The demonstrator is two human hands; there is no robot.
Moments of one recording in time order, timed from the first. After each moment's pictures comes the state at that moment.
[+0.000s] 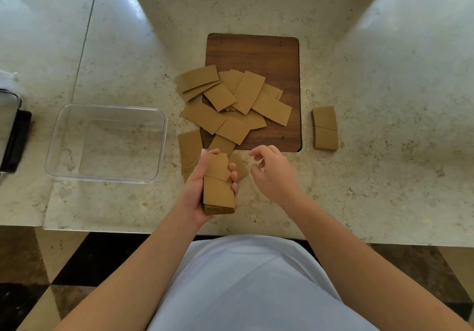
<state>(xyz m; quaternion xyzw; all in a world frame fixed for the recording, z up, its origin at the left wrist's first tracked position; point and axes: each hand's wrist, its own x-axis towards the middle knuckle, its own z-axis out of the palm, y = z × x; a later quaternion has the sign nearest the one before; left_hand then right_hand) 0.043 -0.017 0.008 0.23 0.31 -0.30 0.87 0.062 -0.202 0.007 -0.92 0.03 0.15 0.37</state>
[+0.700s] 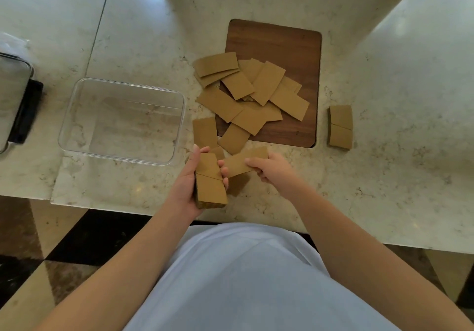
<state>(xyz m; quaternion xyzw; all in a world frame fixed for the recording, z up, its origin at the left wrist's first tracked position) 0.027 0.027 -0.004 0.26 0.37 -0.24 0.86 0.070 -0.177 -0.006 -0.68 0.23 0.37 0.59</state>
